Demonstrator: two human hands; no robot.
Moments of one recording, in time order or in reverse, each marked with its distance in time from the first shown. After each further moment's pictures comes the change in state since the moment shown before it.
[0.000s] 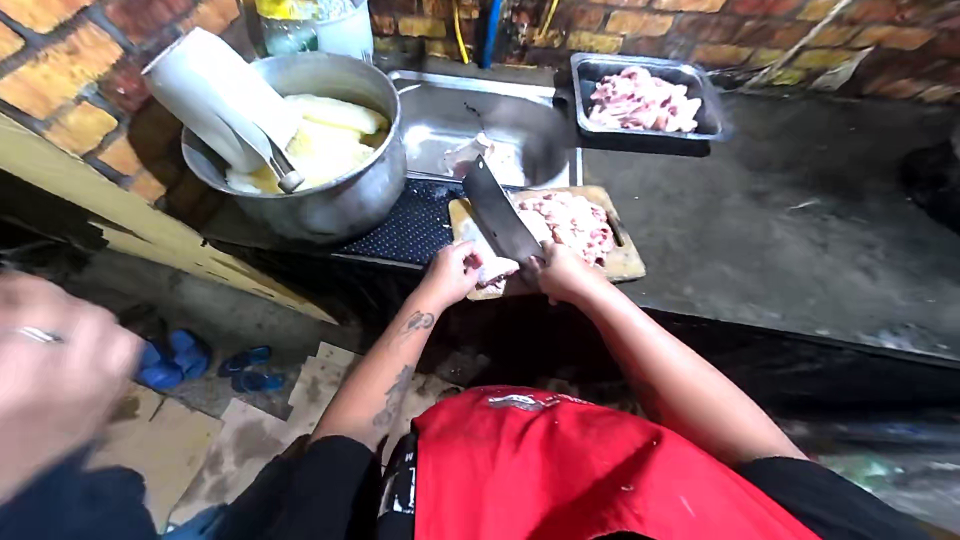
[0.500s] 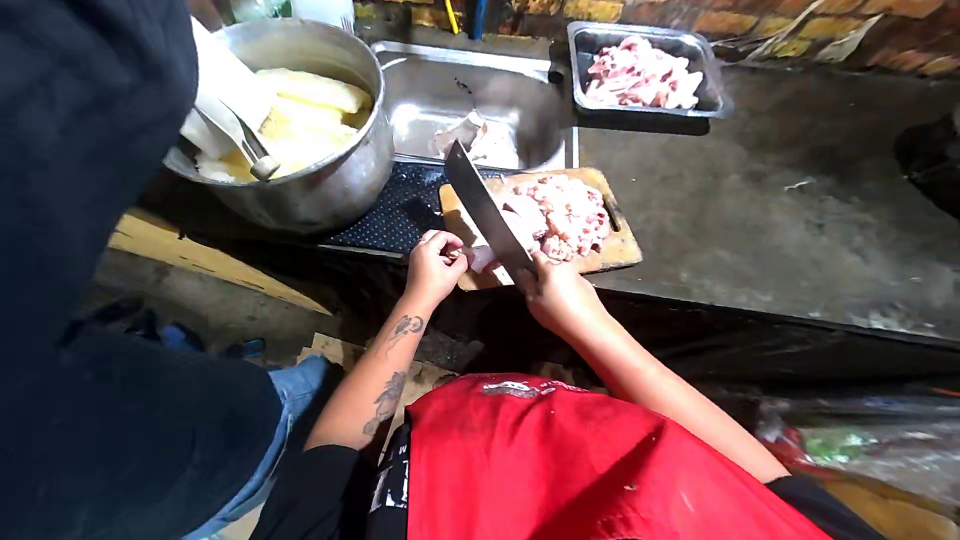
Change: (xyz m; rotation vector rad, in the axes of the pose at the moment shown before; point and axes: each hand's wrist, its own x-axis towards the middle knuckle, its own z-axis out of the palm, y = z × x) left_hand -0.014 -0.014 0.014 -0.130 0.268 -0.117; right_hand -0.057 -0.006 0.017 -0.164 0.142 -0.123
